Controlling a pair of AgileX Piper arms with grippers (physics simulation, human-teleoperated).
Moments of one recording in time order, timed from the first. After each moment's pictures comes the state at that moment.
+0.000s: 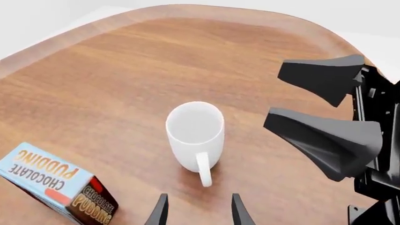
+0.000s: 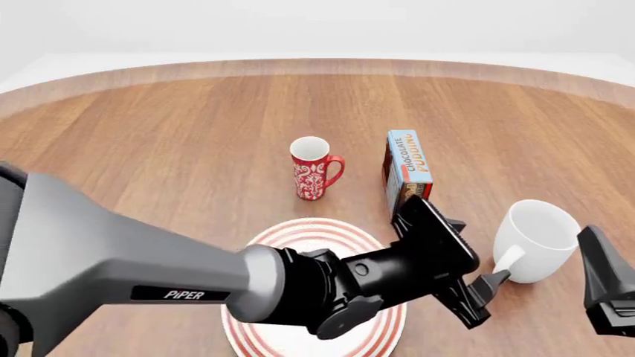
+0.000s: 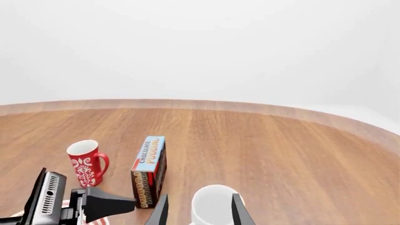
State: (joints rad) left arm -1.13 1.99 -1.09 -0.54 0.07; right arm 0.02 0.01 -0.01 -0.03 0.00
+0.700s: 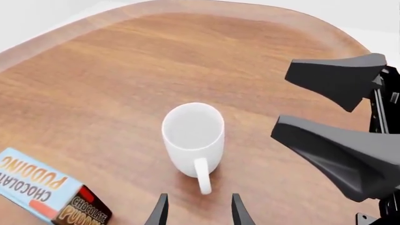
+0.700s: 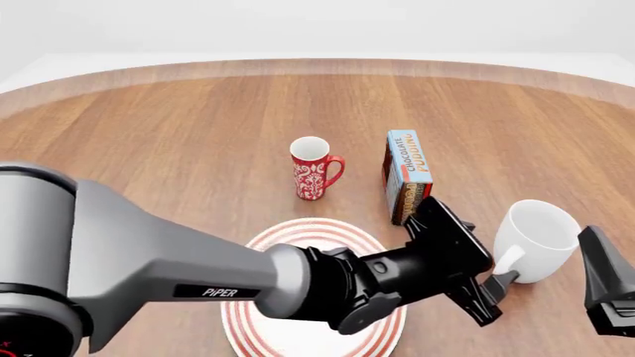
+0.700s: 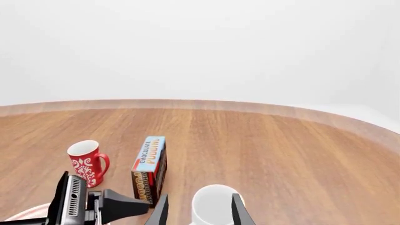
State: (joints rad) left arm -1.14 2.07 -1.19 -0.51 0.07; right arm 0.02 0.00 -0.01 -0.03 0.00
